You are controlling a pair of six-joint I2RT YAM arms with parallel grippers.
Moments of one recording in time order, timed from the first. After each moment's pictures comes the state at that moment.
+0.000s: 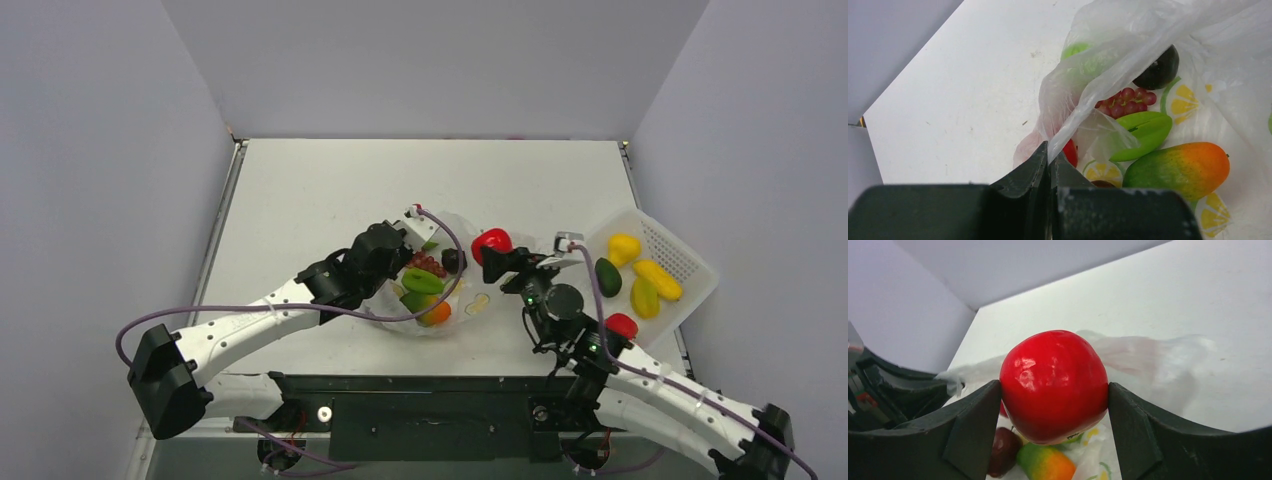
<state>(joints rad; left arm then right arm) -0.91 1.25 0.97 -0.23 -0.43 0.19 0.89 0.76 0.47 0.22 0.57 0.56</state>
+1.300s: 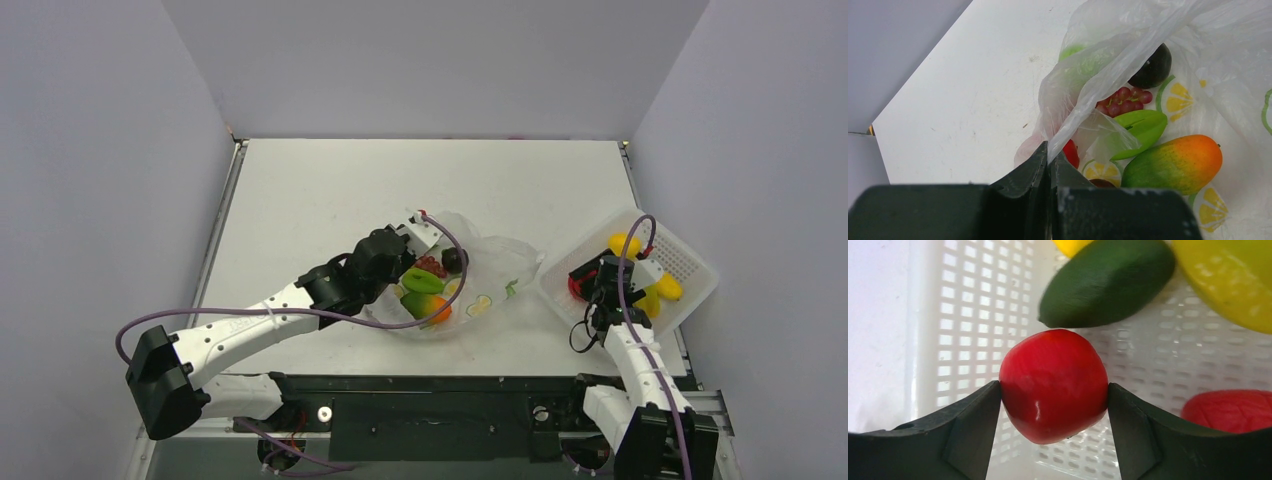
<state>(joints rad) -0.95 1.23 0.96 -0.22 -0.46 0.22 -0.12 0.90 0.39 -0.21 0.28 0.74</state>
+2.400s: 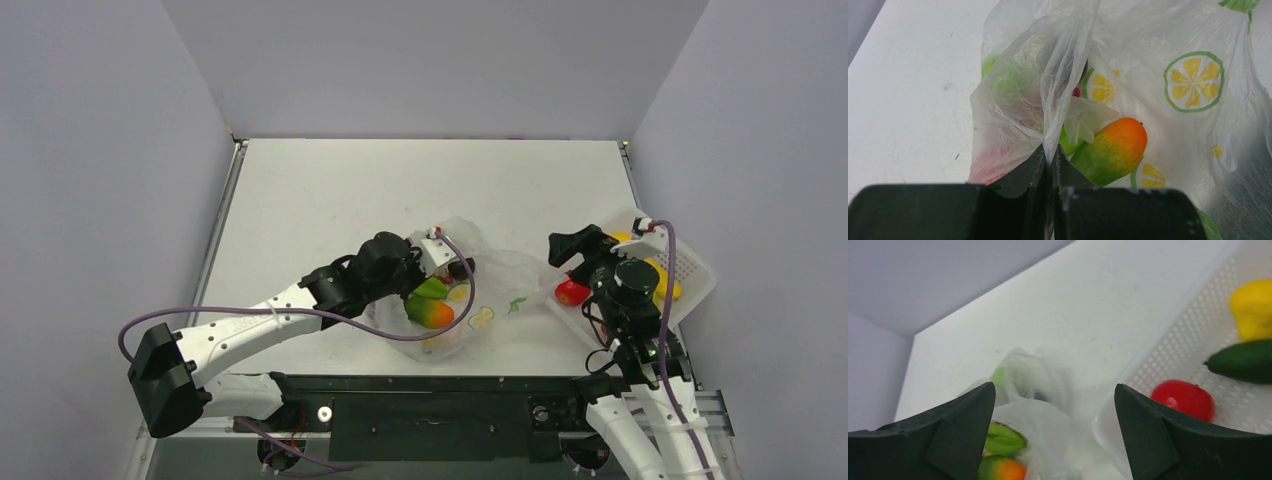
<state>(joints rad) -0.96 1.24 0.95 -0.24 -0.11 0.23 0.17 0.52 0.69 -0.45 0.16 0.59</state>
